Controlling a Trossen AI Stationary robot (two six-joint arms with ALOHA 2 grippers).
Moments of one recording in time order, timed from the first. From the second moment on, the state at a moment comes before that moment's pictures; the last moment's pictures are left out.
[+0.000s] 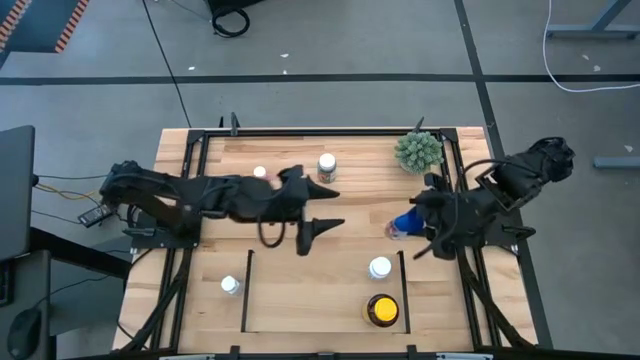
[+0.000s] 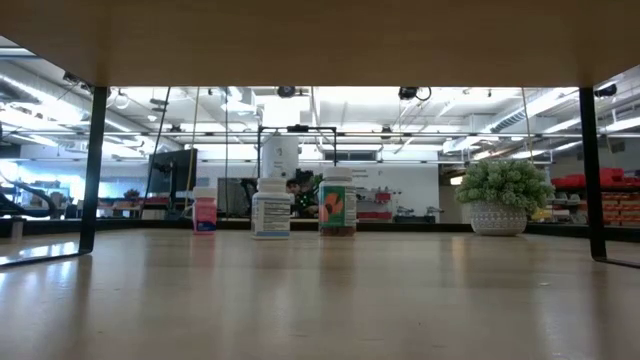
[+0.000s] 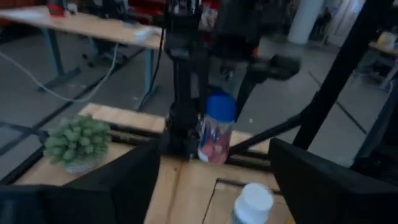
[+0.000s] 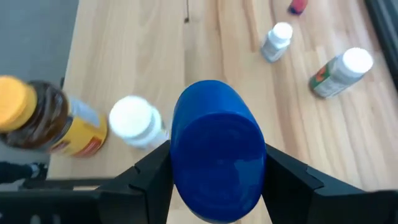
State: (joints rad) left arm -0.24 1.52 1.58 -0.22 -0.34 -0.23; right arm 0.54 1.27 1.67 -1.37 0.32 0.50
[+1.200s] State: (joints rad) left arm -0.12 1.74 1.58 -0.07 -0.16 -0.16; right arm 0.33 1.32 1.67 -1.18 0.29 0.32
